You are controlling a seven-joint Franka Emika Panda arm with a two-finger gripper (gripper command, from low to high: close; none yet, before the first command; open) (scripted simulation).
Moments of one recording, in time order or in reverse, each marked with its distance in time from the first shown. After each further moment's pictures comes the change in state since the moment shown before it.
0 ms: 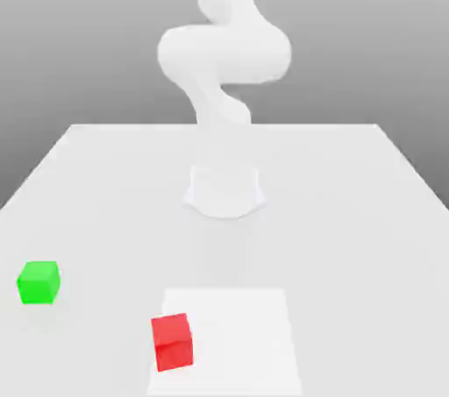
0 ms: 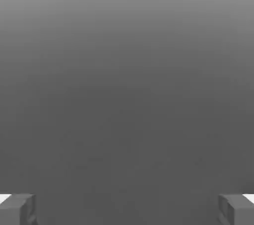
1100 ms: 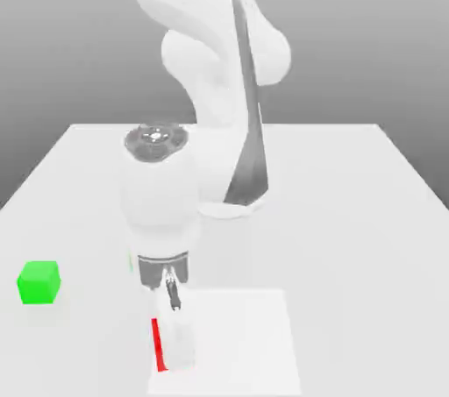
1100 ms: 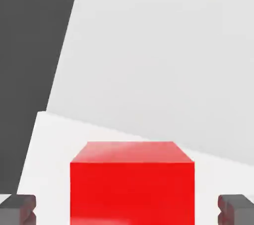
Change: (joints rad) arm -0.249 1.035 0.075 -0.239 -0.121 0.543 1.125
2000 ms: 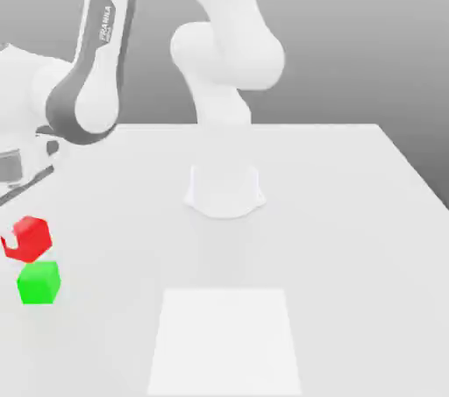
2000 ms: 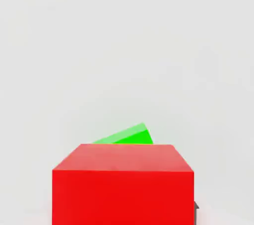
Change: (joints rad) arm -0.451 -0.147 -0.162 -0.060 0.156 -0.083 -0.168
